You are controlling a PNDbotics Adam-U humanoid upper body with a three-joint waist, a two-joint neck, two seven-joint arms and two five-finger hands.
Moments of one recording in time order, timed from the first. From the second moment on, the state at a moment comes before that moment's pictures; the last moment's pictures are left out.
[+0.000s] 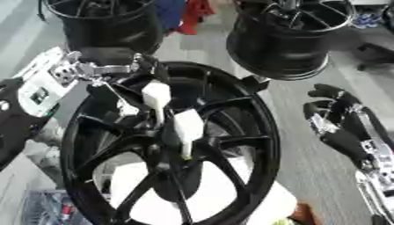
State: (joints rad) left arm -0.87 0.57 -0.54 -1.24 -0.38 -0.52 -0.60; right arm -0.09 -0.28 0.10 -1.78 0.01 -0.05 -0.05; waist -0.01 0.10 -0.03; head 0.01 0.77
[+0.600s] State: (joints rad) left arm -0.88 0.56 -0.51 -1.23 -0.27 -0.48 -0.64; right arm -0.09 -0.28 0.10 -1.78 0.01 -0.05 -0.05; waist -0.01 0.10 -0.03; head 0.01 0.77
